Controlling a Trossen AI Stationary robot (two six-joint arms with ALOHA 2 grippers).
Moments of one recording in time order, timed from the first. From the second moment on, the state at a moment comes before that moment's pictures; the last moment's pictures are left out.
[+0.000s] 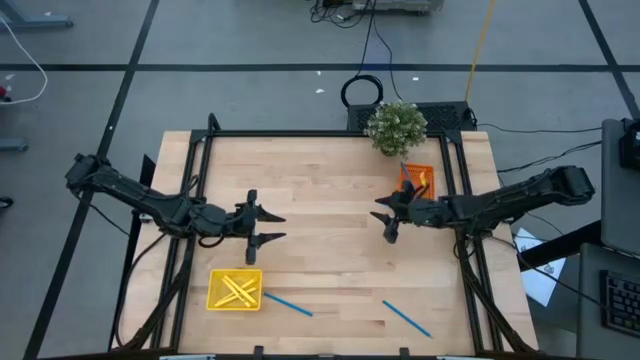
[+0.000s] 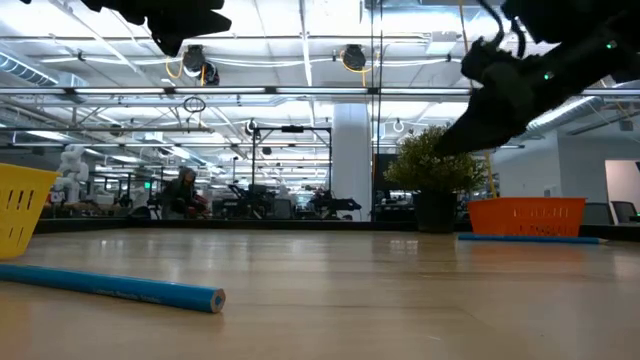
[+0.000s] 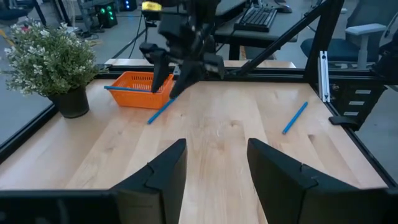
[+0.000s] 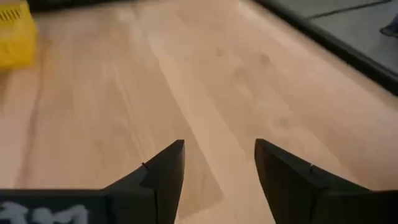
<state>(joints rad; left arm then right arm) -0.35 1.00 0.60 0.14 -0.37 -0.11 0.11 1.05 0.37 0.12 0.42 0.28</state>
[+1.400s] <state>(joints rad) -0.35 1.00 0.60 0.14 -0.37 -0.11 -0.19 1.39 0.64 -0.46 0.21 0.07</state>
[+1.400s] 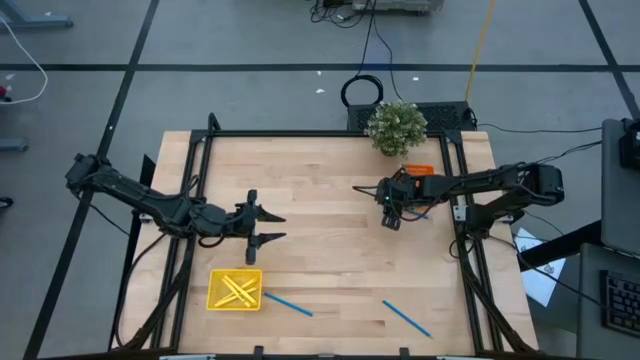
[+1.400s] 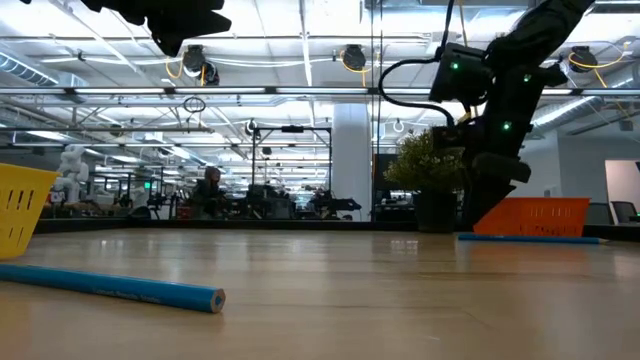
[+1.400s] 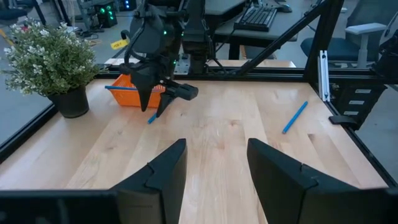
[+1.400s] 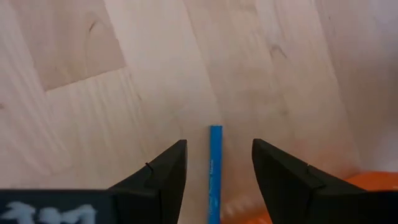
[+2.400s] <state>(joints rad) -0.35 1.00 0.60 0.14 -0.37 -0.11 -0.16 1.44 0.64 -0.43 0.28 0.10</state>
